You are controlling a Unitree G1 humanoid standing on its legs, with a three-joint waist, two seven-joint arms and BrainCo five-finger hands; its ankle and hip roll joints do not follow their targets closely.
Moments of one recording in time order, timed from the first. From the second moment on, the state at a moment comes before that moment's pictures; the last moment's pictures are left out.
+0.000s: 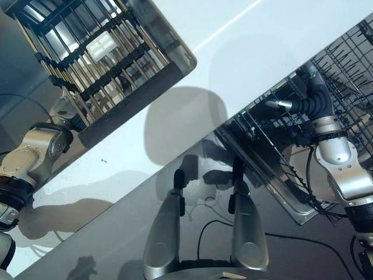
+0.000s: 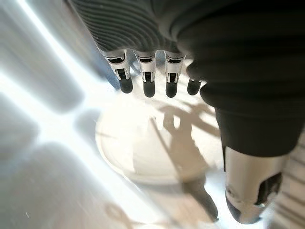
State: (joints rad) left arm -0.54 1.15 -0.45 0.37 0.62 0.11 0.11; right arm -0.32 -0.81 0.09 -0.15 0.17 -0.08 -0.23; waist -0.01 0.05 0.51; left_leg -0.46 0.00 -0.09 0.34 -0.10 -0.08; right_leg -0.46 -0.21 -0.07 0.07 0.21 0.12
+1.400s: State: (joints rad) left arm -0.57 1.05 -0.24 0.56 0.35 0.31 0.54; right arm -0.34 -0.74 0.19 -0.11 0.11 -0.05 -0.28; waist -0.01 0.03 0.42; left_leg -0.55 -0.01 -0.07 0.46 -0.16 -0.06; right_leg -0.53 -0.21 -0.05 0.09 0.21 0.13
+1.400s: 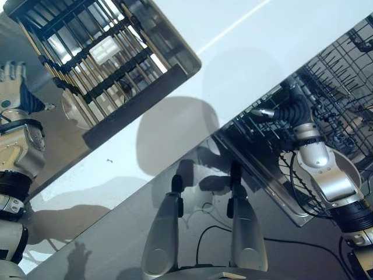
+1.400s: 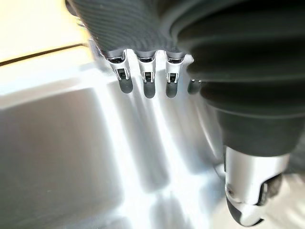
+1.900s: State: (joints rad) left arm -0.69 1.03 -0.35 0.58 0.09 0.19 0.30; right arm -0.41 -0.74 0.17 -0.11 0.11 -0.03 -0.20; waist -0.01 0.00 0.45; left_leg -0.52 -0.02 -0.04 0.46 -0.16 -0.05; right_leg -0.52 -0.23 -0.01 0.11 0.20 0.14
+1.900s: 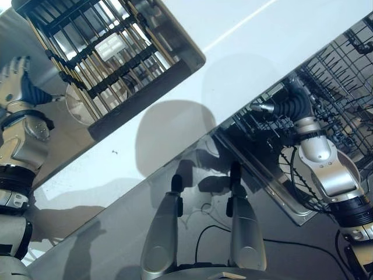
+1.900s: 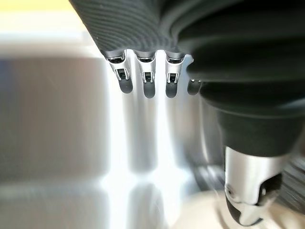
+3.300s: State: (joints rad) left arm -1.15 1.04 -0.62 1.14 0.15 0.16 -0.08; right arm -0.53 -0.85 0.29 -0.10 0.18 -0.02 -0.21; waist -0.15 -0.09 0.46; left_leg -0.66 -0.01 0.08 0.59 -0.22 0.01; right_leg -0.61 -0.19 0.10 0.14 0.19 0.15
